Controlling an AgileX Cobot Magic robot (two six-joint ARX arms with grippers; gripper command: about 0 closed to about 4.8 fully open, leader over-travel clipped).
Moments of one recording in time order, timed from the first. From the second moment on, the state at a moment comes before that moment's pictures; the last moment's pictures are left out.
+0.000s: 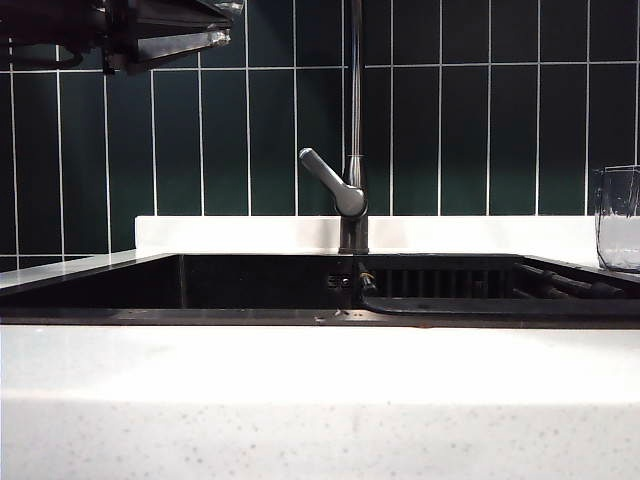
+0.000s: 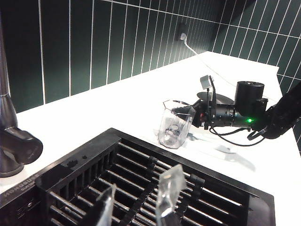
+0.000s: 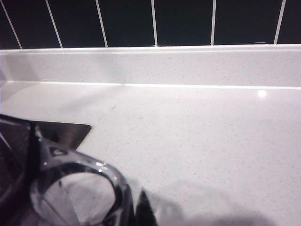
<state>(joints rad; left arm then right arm) -0.22 1.29 0.73 0.64 0.92 -0.11 -0.39 1.76 0.64 1.04 -0.60 0.02</state>
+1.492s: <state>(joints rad) -0.19 1.42 0.84 0.63 0.85 -0.13 0.22 1.41 1.04 0.15 -0.38 0.17</state>
